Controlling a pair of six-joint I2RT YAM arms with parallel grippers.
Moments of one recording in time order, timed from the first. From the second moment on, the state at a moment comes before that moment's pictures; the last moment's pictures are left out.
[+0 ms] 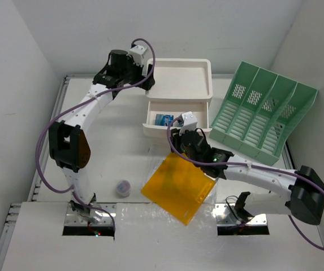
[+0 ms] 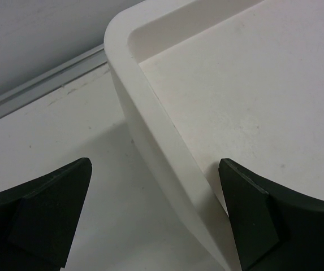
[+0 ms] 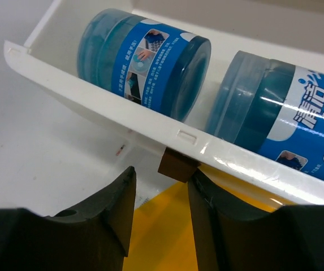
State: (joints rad) left arm -0.30 1.86 1.74 -0.35 0.25 0.06; right arm 0.95 1.21 0.71 0.08 0.49 0.35
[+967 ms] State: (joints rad) left arm -0.31 1.87 1.76 -0.34 0.26 0.11; right arm 0.79 1.33 0.79 0.23 0.49 0.14
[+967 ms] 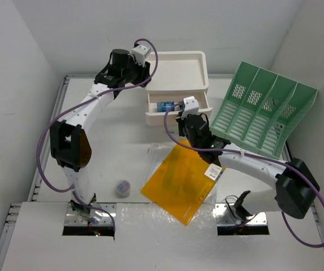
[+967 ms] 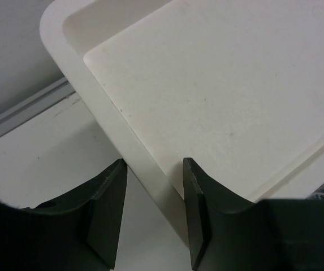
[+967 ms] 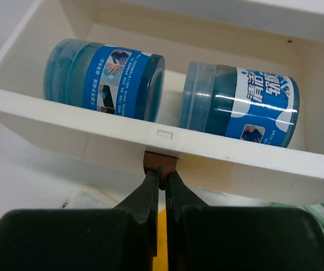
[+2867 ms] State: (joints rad) left arm -0.30 1.61 1.87 -0.66 0.06 0.22; right arm 0.64 1.24 0.88 -0.04 -0.02 -0.01
